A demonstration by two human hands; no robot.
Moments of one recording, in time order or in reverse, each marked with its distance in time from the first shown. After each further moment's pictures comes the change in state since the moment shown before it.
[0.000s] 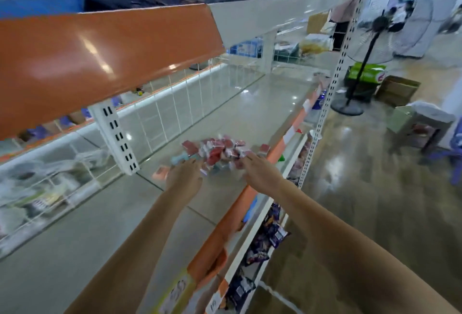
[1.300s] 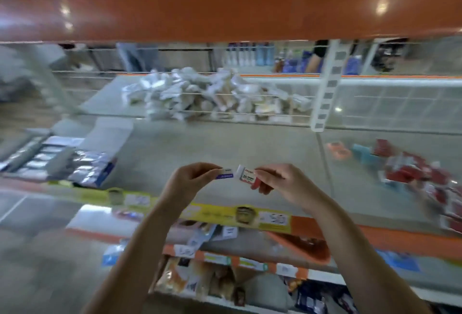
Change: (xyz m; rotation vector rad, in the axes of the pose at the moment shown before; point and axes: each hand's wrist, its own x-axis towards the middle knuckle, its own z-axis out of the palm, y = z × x) left_hand -0.306 0.002 -0.075 -0.920 0.692 -1.006; right_hand -0.054 -0.178 -0.013 0.994 -0.777 -0.954
